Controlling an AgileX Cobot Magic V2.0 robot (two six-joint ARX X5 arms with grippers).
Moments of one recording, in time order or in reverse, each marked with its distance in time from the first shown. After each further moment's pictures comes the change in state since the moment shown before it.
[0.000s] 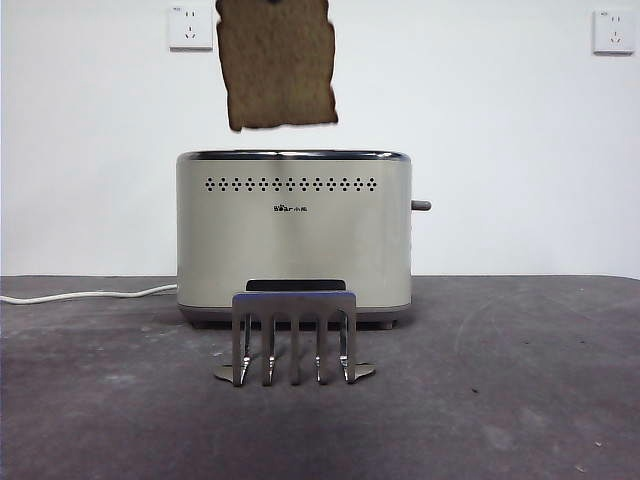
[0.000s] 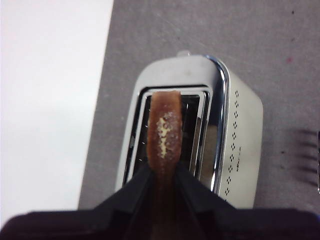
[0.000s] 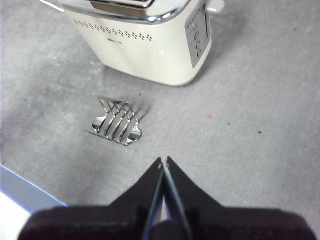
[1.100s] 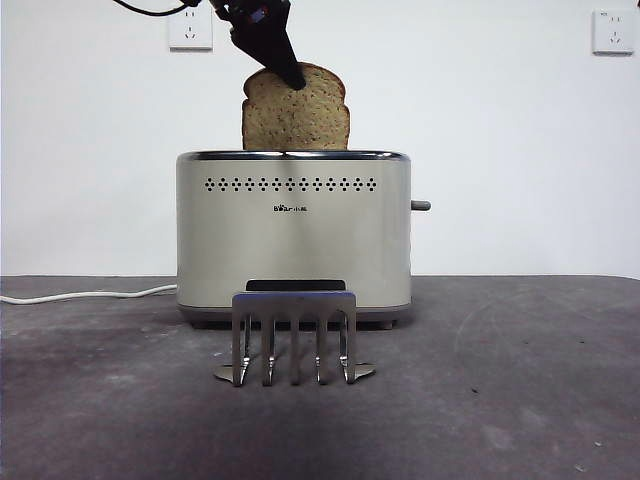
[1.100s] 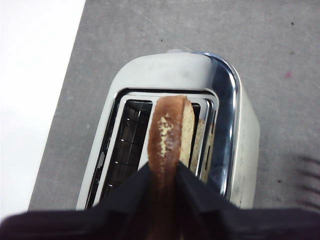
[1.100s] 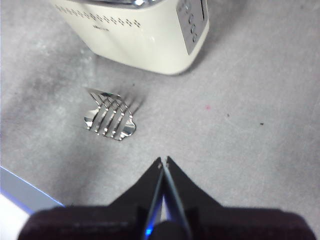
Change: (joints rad) left arm 0.088 0.181 0.016 0.101 0.153 -0.067; right arm 0.000 0.117 0.000 0.030 0.000 -0.003
